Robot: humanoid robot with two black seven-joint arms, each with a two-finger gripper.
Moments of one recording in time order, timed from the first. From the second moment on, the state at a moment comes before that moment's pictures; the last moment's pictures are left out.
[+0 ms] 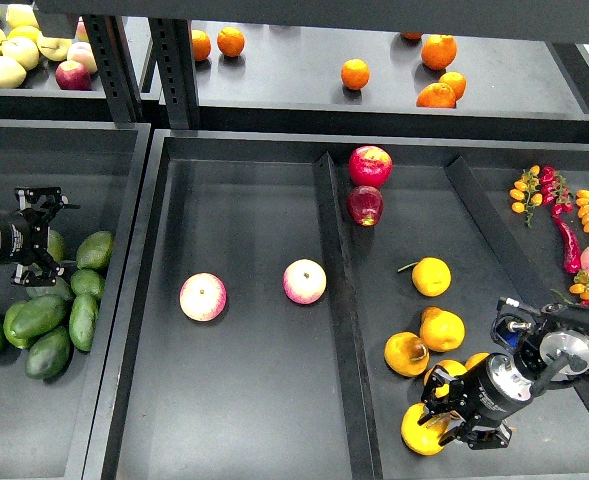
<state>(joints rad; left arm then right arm) -0.76 0.43 -0.72 -0.38 0.26 -0.49 0.49 0.97 -0.45 -0.38 0.90 -0.01 0.58 -0.49</state>
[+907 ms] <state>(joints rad) -0.77 0.40 -0.96 -0.37 -0.11 -0.49 0.49 0.80 -0.54 0.43 0.74 -0.01 0.58 -0.49</state>
